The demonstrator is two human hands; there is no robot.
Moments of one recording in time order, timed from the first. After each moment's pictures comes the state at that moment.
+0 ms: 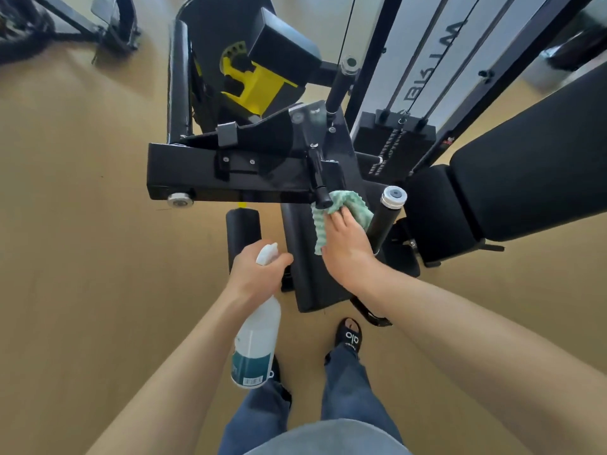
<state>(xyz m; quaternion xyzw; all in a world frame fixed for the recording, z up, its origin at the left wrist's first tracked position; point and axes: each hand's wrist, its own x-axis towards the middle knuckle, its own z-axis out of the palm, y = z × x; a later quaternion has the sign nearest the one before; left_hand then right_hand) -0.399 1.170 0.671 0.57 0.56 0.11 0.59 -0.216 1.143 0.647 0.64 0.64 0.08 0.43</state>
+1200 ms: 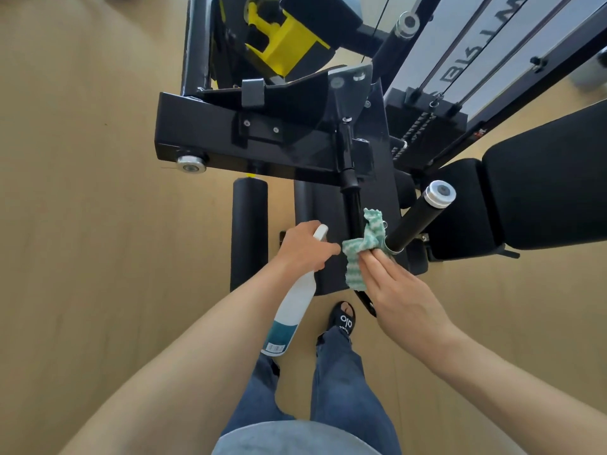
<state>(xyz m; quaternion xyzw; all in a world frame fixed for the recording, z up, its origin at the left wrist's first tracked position) -0.338 1.180 0.631 0.52 0.54 0.03 0.66 -0.197 1.029 0.651 0.61 0.76 0.02 0.23</state>
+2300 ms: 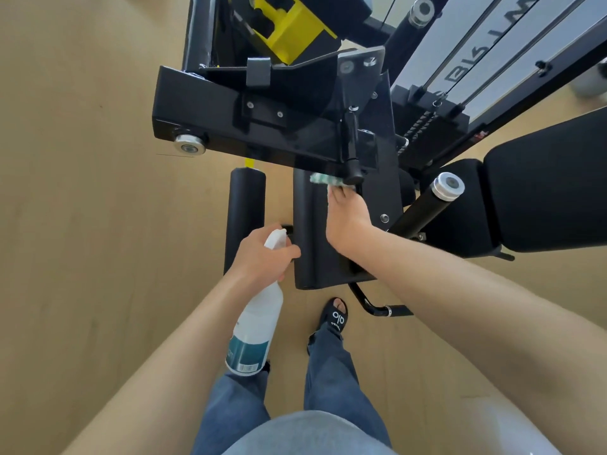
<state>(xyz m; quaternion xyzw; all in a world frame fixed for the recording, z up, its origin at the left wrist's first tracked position) -0.404 1.167 0.606 0.53 0.61 0.06 0.59 -0.221 1.184 0.610 0.49 0.65 0.10 0.58</state>
